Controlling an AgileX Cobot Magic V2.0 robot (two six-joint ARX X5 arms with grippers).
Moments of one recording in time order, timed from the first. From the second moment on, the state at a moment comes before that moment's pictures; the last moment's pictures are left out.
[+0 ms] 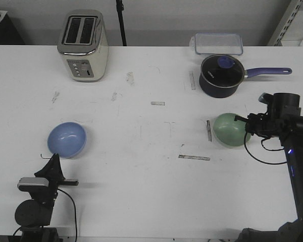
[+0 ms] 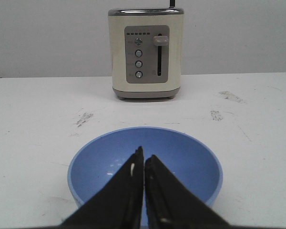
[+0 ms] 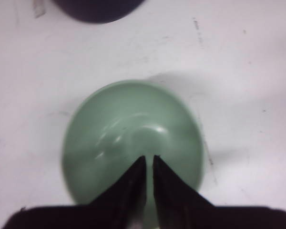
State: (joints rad) left arm -0.03 0.01 0.03 0.13 -0.03 0.02; right arm -0.19 1.46 1.32 -0.90 -0.24 0.20
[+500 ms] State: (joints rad) left arm -0.03 0.01 0.03 0.13 -0.03 0.02; right arm -0.32 1.56 1.32 -0.90 -0.26 0.19
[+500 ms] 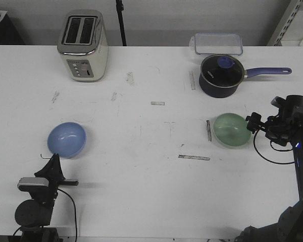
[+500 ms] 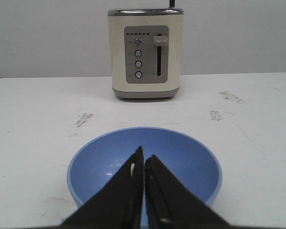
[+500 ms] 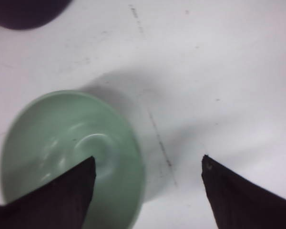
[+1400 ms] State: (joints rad) left arm -0.03 0.01 0.03 0.13 -0.03 0.02; right arm -0.25 1.69 1.32 -0.87 -0.26 0.17
